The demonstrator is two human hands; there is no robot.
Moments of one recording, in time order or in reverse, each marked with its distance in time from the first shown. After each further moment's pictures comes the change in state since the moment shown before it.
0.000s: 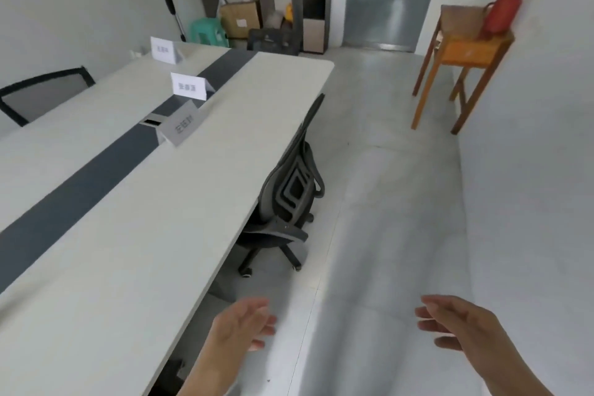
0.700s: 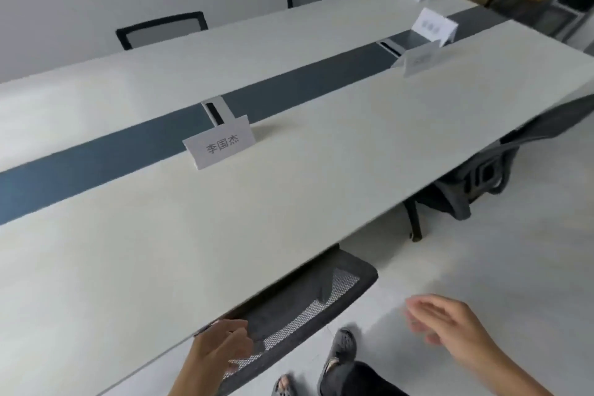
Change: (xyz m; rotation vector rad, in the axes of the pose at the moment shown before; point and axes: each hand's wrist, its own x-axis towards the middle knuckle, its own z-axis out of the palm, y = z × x) left_hand -0.325 -0.280 -0.252 -0.360 0.526 -0.316; right_hand -0.202 0.064 0.312 -0.543 -0.635 -0.052
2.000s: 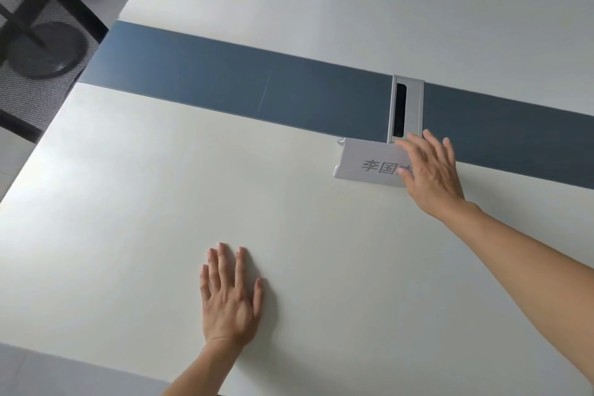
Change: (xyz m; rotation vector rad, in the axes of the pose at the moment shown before) left_hand 0.258 -0.062 -0.075 0.765 0.768 -0.214; right_hand 0.442 -0.328 0.327 -1.268 -0.126 -1.277
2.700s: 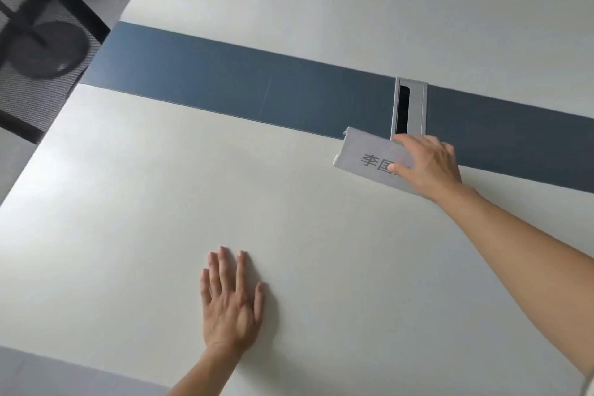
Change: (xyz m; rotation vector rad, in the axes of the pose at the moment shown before) left_hand 0.000 0.001 -0.001 0.022 -0.015 -0.015; right_hand 0.032 -0.013 -0.020 0.103 -0.142 0.154
